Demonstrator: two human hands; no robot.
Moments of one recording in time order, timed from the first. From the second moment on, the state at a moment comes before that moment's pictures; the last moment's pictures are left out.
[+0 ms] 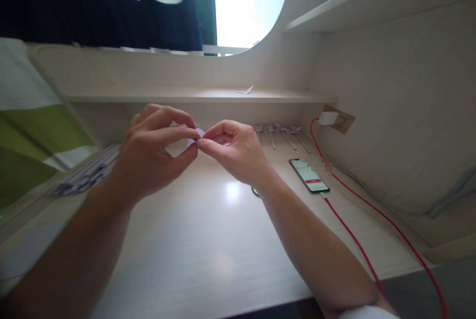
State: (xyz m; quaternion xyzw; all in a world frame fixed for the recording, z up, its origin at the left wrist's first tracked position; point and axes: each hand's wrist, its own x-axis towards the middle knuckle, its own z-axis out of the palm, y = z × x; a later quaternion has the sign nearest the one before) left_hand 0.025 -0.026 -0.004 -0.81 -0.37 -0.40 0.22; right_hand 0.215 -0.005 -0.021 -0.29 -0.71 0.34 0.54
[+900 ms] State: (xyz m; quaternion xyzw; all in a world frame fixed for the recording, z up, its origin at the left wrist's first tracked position) left_hand 0.024 -0.057 -0.032 -0.80 -0.39 -0.46 0.06; right_hand 0.224 -0.012 -0.072 -0.38 -0.69 0.34 0.51
